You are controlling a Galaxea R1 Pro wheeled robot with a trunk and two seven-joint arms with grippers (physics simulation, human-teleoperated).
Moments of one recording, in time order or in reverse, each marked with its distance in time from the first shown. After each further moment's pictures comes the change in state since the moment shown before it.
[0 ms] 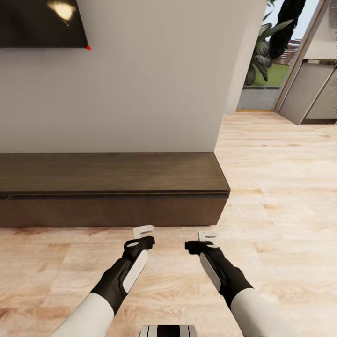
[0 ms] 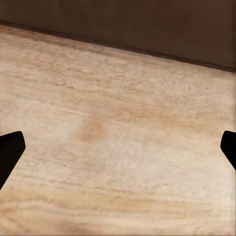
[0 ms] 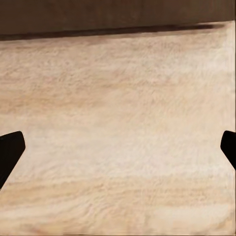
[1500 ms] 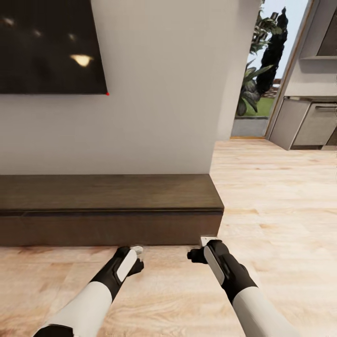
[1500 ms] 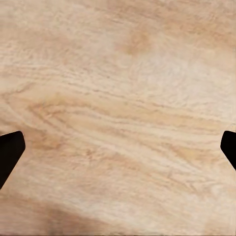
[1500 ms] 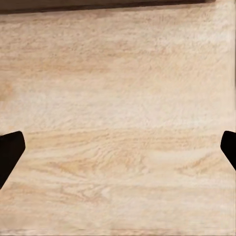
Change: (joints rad) left arm -0.101 -0.002 0.276 0.344 0.005 0.276 -0.005; right arm 0.005 0.003 -0.094 -0.086 -0.003 0.409 0.003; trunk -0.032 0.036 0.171
